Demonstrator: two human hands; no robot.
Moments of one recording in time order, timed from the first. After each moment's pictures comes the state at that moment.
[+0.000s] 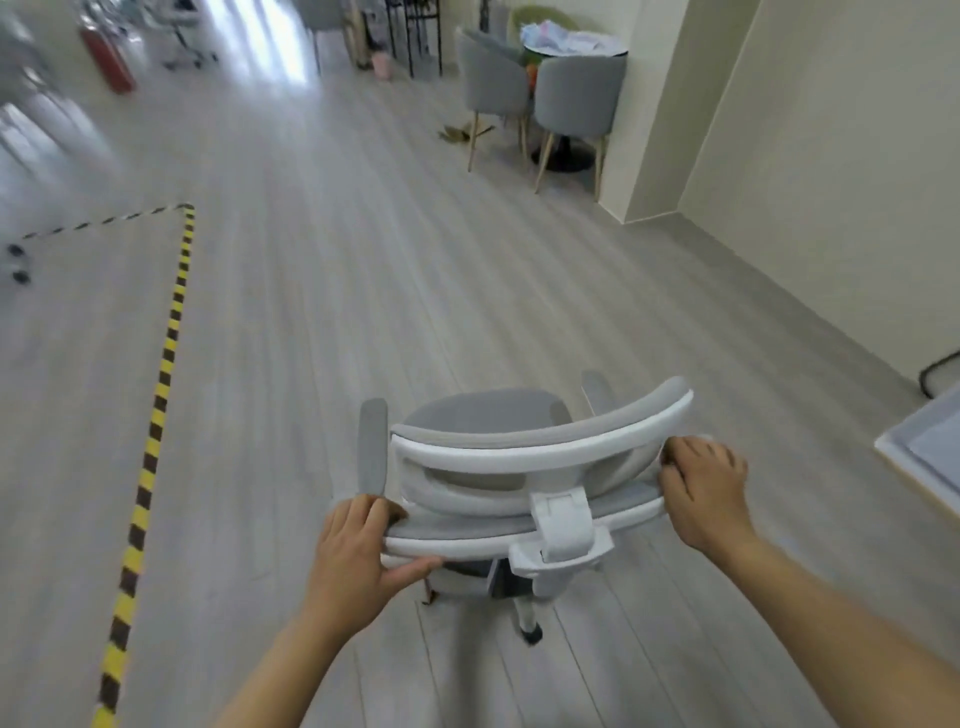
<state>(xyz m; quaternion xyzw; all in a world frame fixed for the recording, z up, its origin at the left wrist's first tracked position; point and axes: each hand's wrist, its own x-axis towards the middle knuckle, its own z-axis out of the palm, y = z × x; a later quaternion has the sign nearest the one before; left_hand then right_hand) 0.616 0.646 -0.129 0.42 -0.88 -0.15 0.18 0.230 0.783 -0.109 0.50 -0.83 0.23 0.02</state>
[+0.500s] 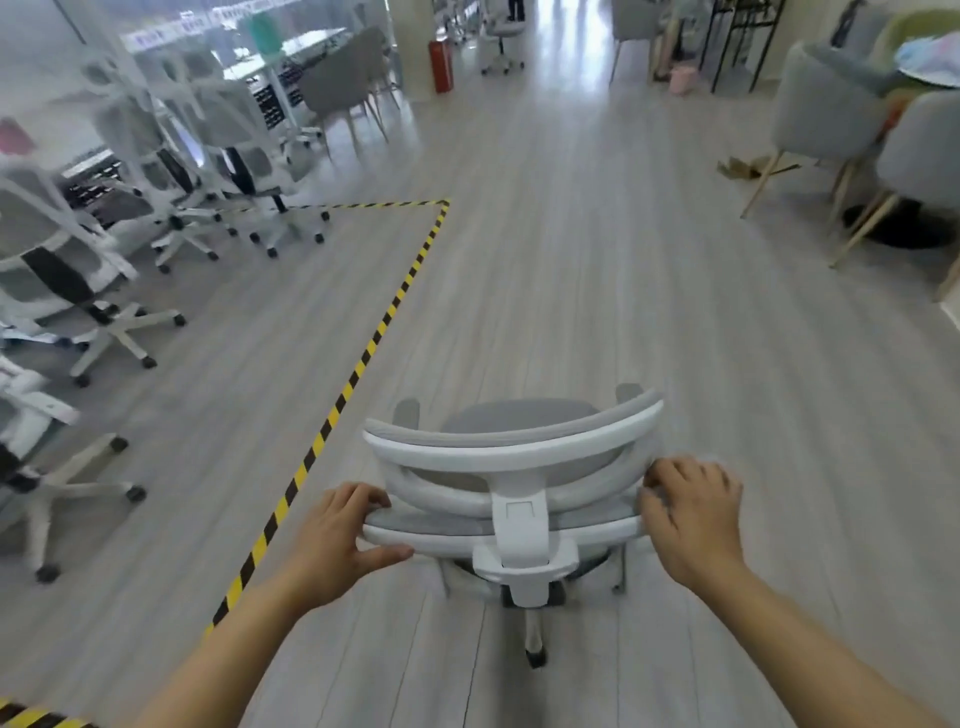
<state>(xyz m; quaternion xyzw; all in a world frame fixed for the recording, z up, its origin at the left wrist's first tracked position) 0.622 0.367 -0.101 0.65 -0.73 -0.18 0.13 0.207 0.328 -0.119 0.71 -0.64 0.27 -0.06</state>
